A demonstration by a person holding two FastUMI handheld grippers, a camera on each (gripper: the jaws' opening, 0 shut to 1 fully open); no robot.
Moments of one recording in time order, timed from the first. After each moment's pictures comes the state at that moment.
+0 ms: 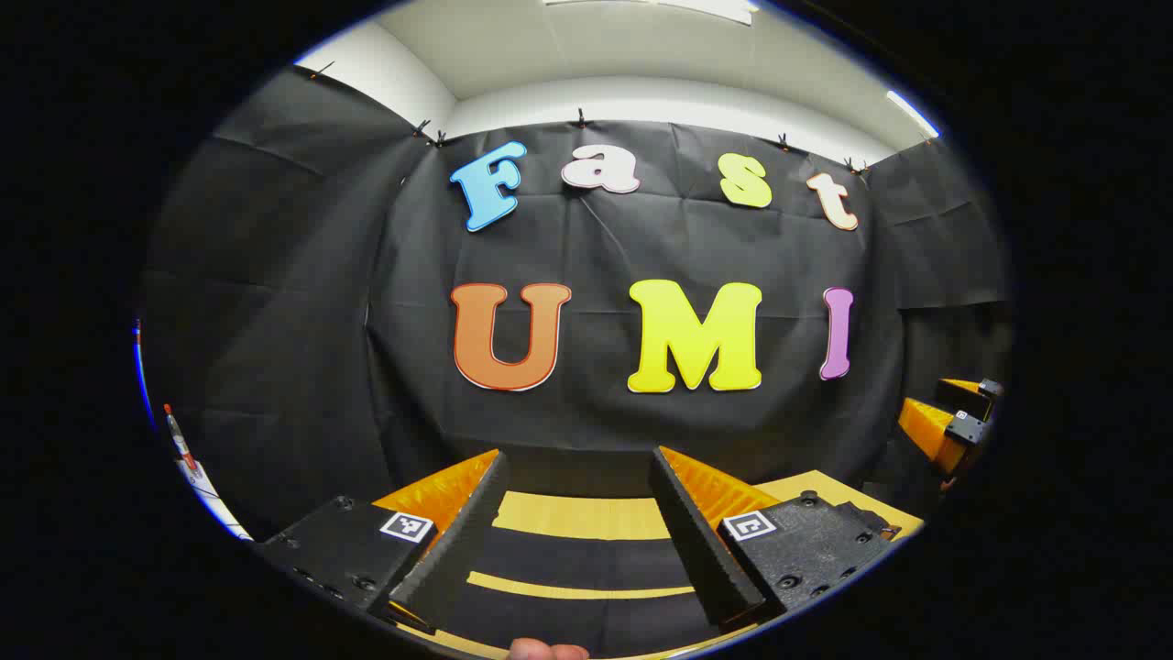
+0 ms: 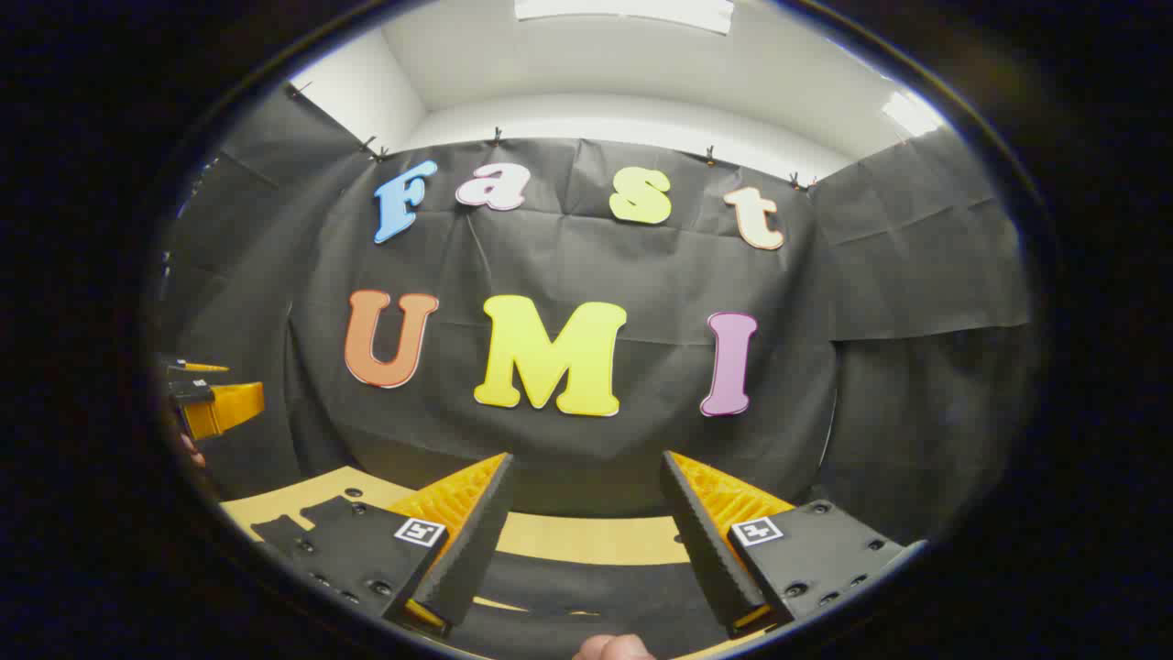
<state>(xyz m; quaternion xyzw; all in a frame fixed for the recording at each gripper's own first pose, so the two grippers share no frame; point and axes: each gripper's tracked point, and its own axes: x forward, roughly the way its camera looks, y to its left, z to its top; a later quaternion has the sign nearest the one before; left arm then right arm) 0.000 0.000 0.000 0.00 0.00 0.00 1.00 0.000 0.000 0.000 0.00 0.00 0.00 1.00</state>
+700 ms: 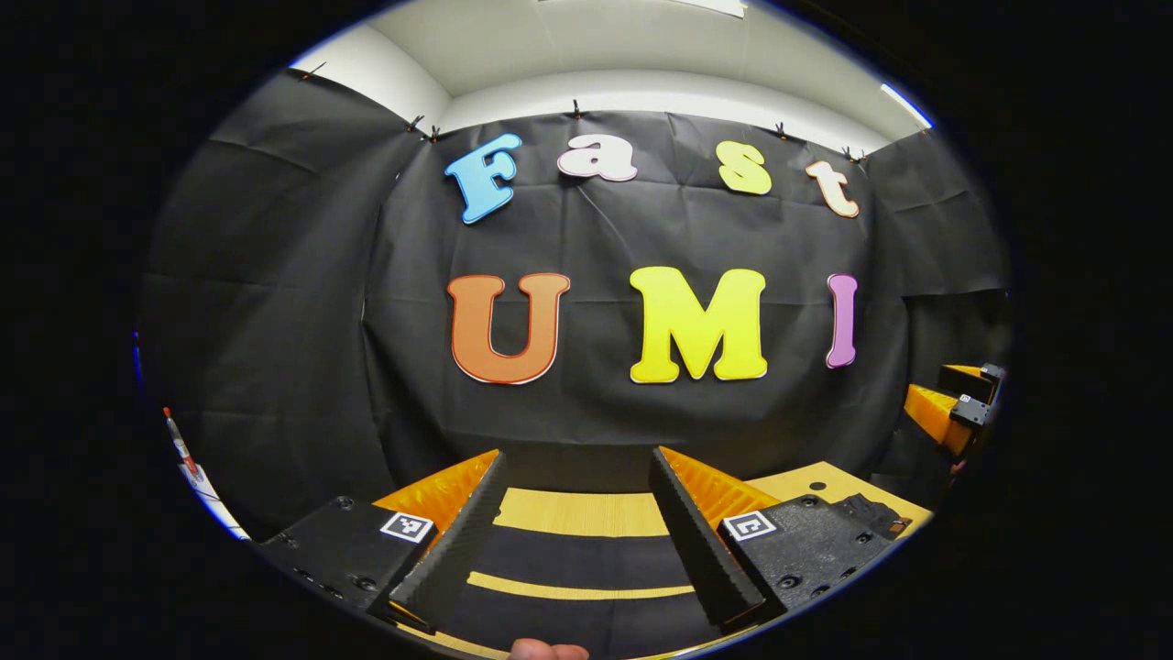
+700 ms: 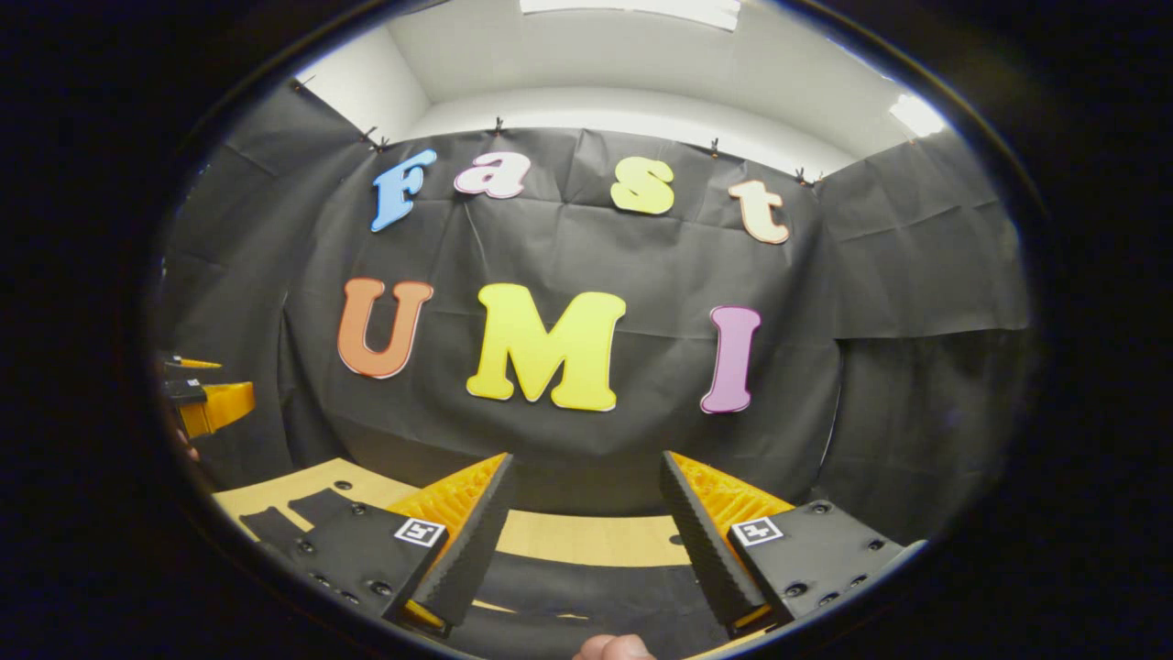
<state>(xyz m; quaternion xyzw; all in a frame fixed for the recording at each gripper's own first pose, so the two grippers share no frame) 0.018 -0.003 -0.015 0.01 0.01 0.00 1.00 0.021 -0.013 -0.015 -0.01 0.02 0.00 1.00</state>
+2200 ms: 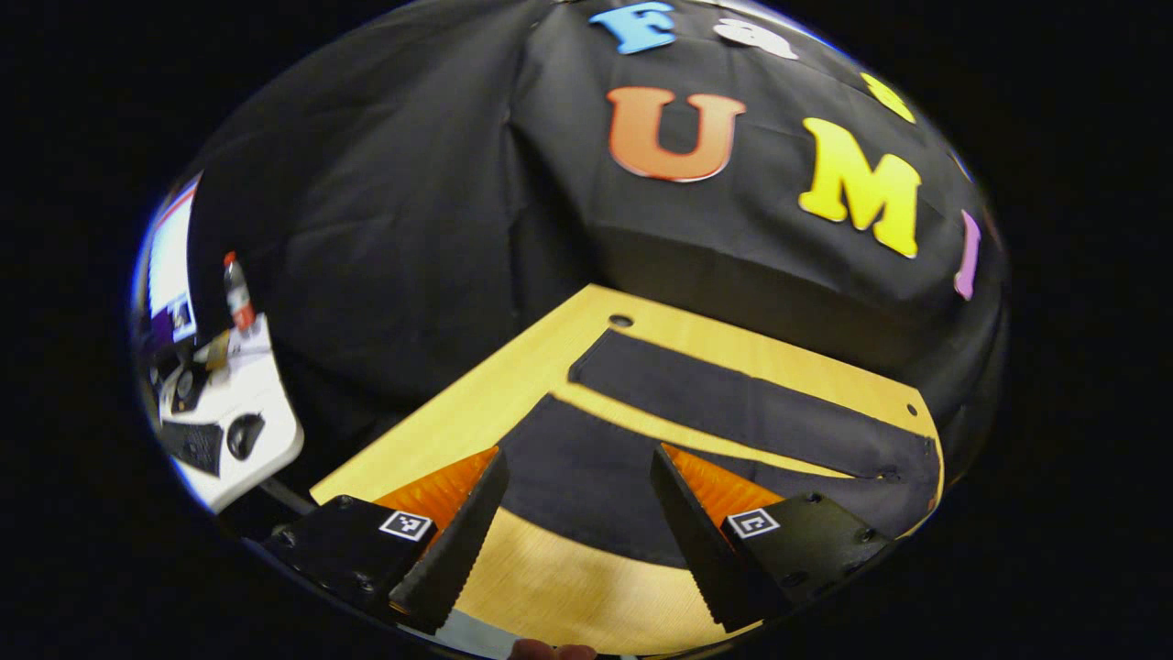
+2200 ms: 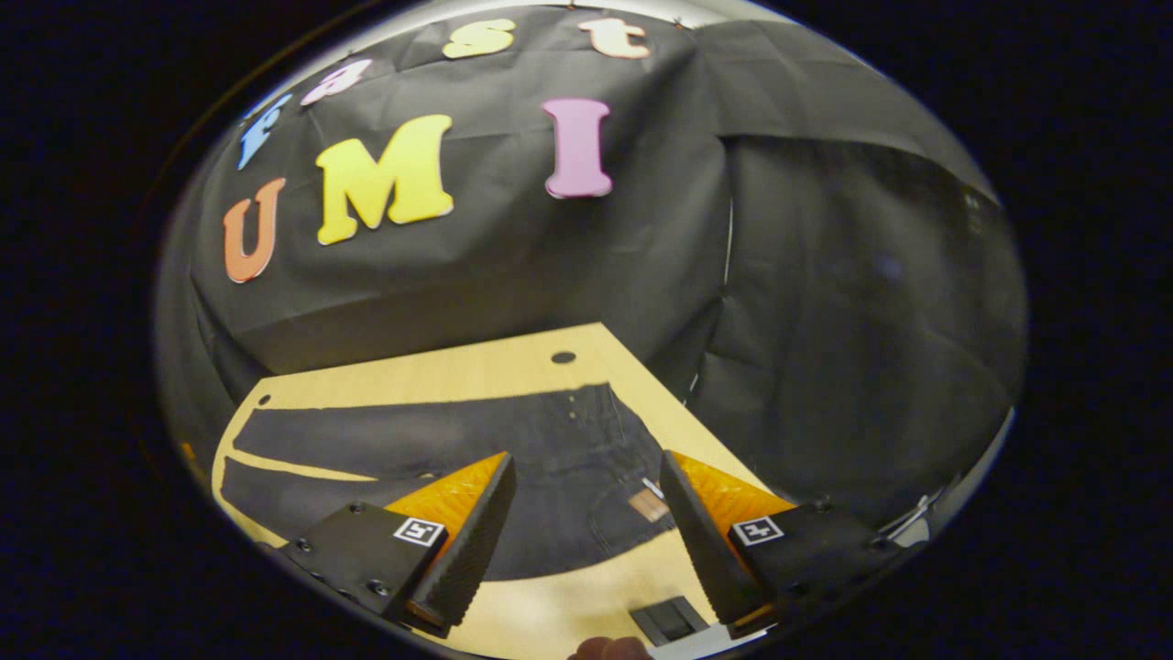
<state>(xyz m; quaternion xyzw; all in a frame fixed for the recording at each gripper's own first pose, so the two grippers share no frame) -0.080 0.152 -0.247 -0.14 0.31 0.19 0.92 -0.053 -0.241 -0.251 0.12 0.32 -0.14 0.93</state>
